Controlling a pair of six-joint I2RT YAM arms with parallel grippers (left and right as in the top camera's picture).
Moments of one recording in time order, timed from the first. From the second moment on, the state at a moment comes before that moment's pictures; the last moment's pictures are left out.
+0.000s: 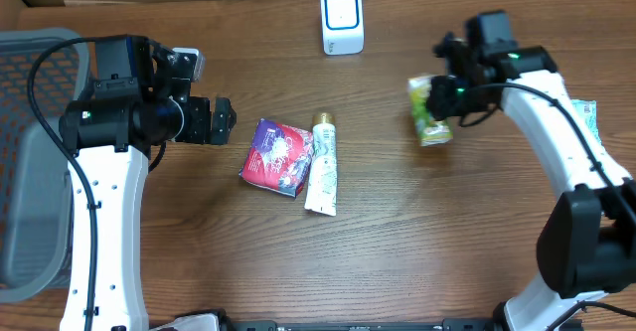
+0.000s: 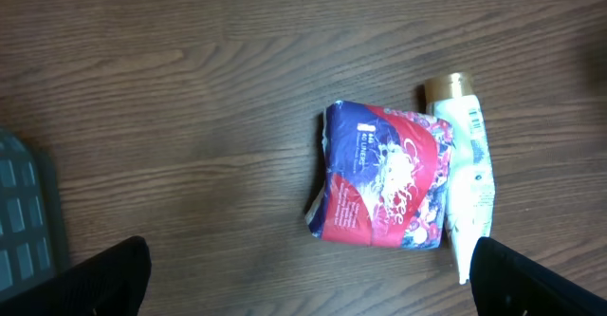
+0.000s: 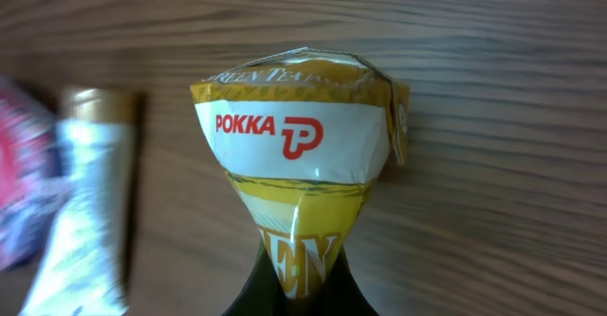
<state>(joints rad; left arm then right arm) 0.10 1.44 1.50 -1.13 0.20 0.16 0.10 1.84 1.48 -0.88 -0.30 0.03</state>
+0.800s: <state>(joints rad) 0.10 1.44 1.50 -1.13 0.20 0.16 -0.33 1.88 1.24 -0.62 -0.22 0.35</state>
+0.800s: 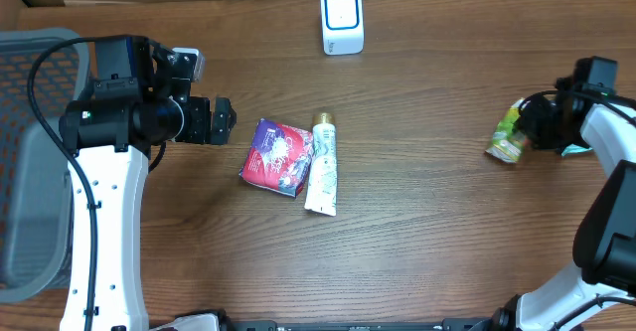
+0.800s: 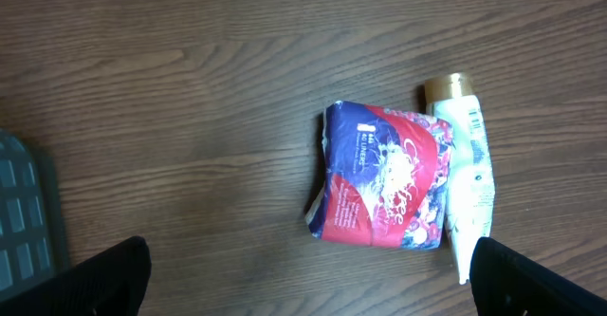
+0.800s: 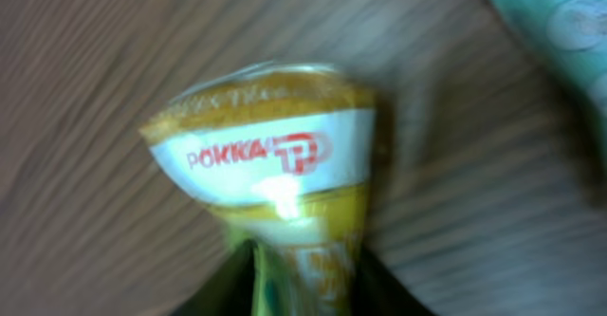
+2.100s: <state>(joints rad) 0.10 1.44 1.50 -1.13 0.20 0.16 0.32 1.97 1.39 -0.73 -0.74 0.31</state>
